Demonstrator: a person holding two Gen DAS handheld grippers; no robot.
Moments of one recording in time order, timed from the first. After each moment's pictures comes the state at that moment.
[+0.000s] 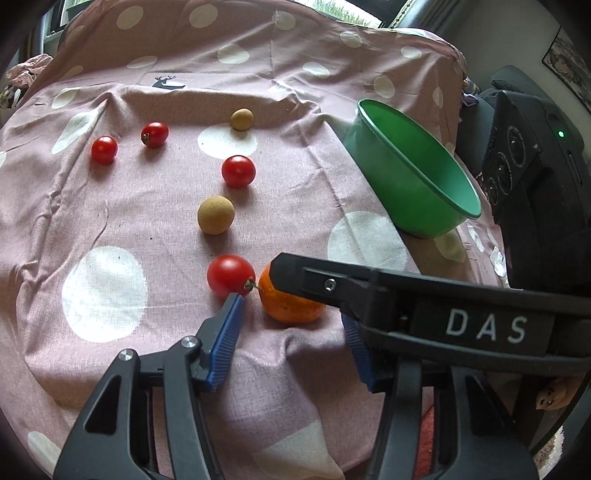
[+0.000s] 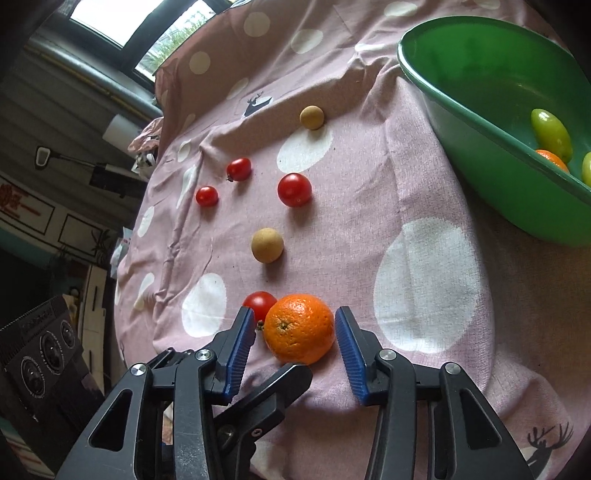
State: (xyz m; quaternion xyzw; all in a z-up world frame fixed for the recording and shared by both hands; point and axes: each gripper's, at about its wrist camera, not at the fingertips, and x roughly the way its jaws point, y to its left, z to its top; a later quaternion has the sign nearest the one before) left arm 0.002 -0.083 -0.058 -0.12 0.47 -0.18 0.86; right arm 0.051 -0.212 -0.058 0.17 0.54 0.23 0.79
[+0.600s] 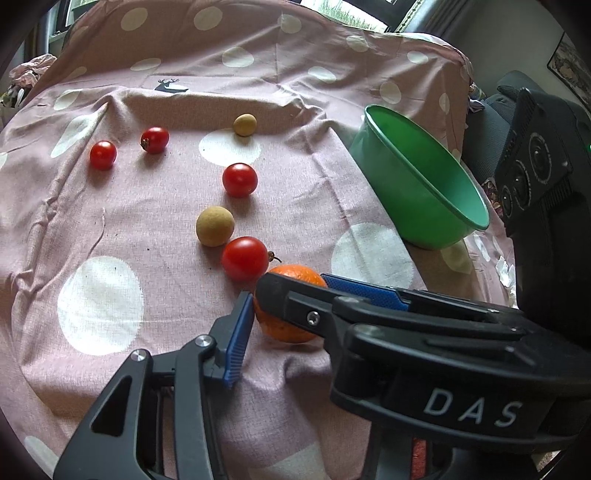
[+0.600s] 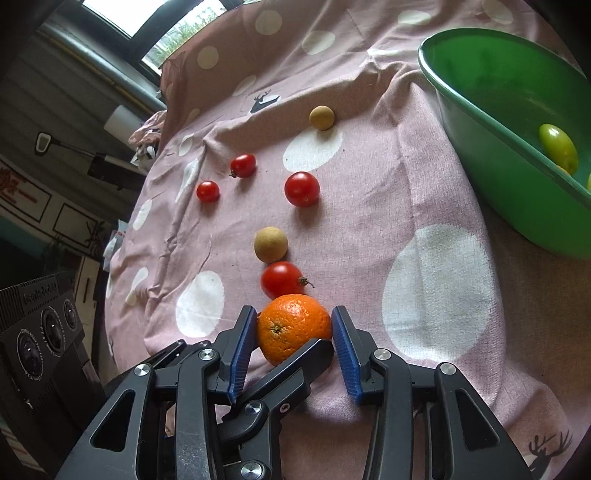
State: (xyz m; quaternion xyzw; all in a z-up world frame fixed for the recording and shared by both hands) left arm 0.008 -0.088 -0.056 -0.12 0.46 -0.16 0.87; right arm 0.046 -0.205 -0.053 0.15 0.52 0.24 0.81
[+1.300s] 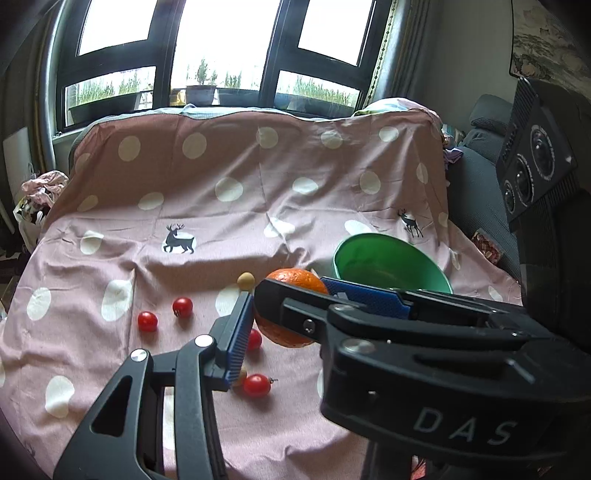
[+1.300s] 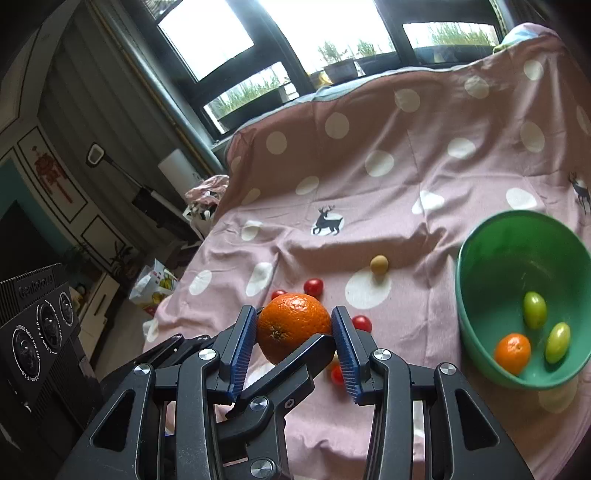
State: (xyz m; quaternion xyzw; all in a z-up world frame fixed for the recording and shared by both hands) left arm 0.019 -0.086 0.072 -0.05 0.31 -0.15 0.94; right arm 0.057 -0.200 0.075 0.12 0.37 0.29 0.88
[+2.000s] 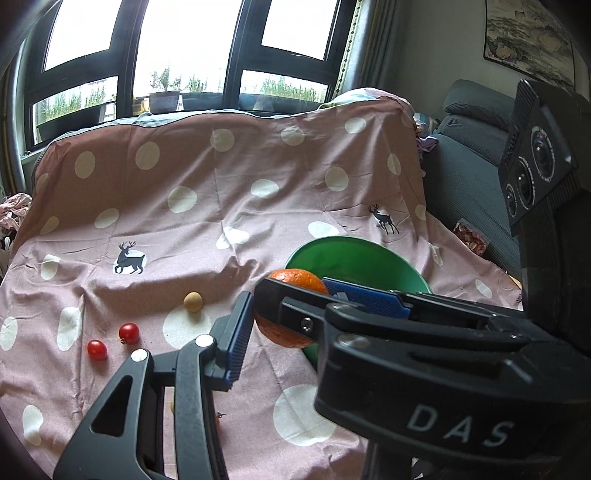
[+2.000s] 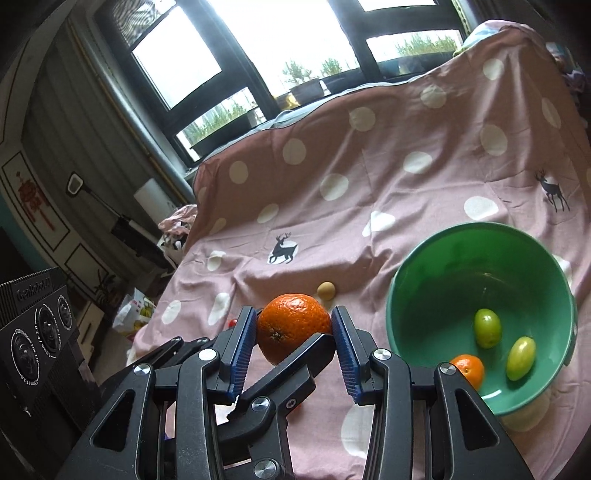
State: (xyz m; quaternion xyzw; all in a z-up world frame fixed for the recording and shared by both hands) left arm 0.044 -0.151 0.062 -0.03 0.30 -0.20 0.93; right arm 0.066 -0.263 0.063 0.16 0.35 0.23 0.89
